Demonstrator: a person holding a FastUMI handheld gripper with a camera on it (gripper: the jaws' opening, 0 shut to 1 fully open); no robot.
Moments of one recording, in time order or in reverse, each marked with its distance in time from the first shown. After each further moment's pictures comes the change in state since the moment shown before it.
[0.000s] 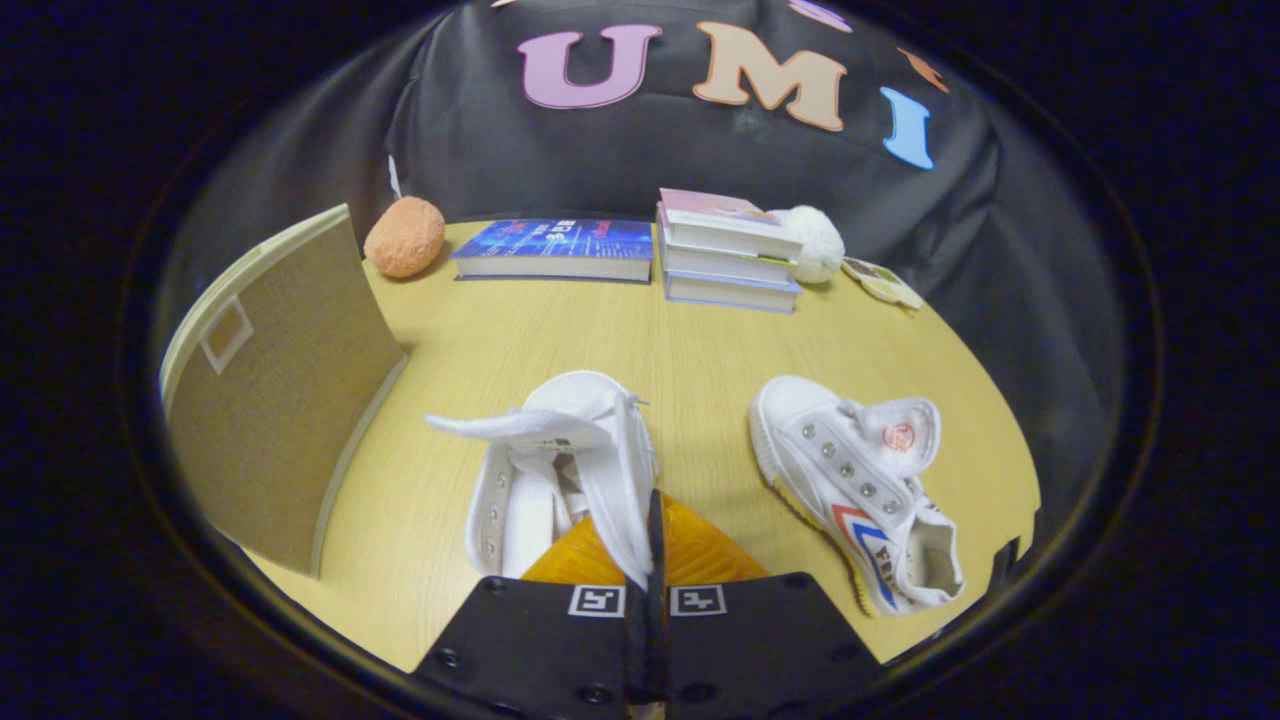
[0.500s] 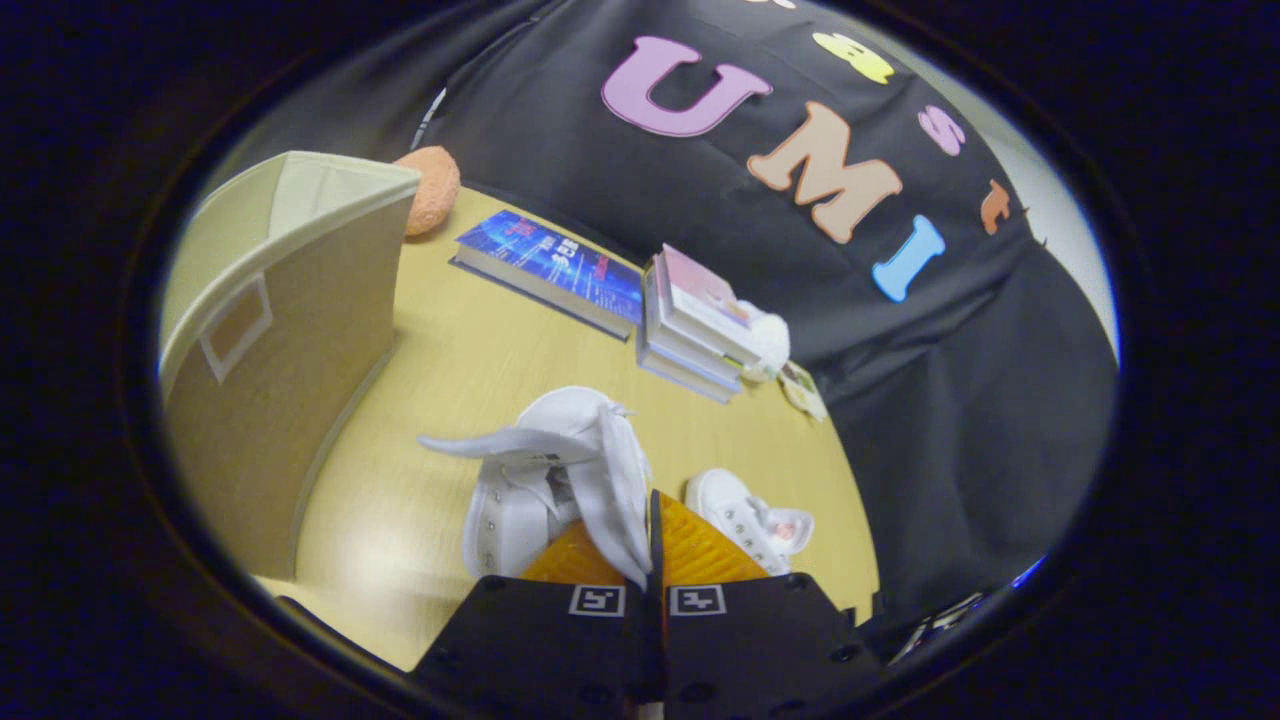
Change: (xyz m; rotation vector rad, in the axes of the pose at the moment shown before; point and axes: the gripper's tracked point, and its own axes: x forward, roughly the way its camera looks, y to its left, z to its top) arm -0.057 0.022 0.083 -0.339 -0.072 -0.333
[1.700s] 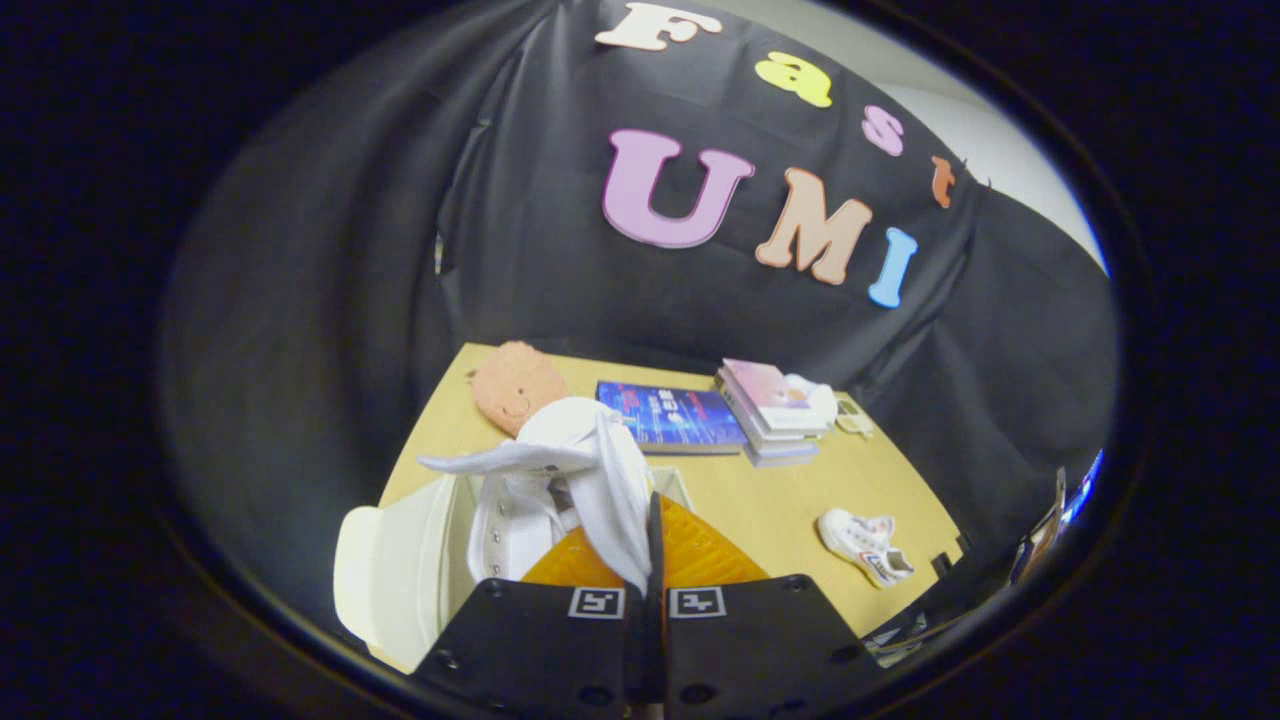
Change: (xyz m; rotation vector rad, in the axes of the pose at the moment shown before) arm -0.143 0.157 0.186 0.376 -0.045 0.099
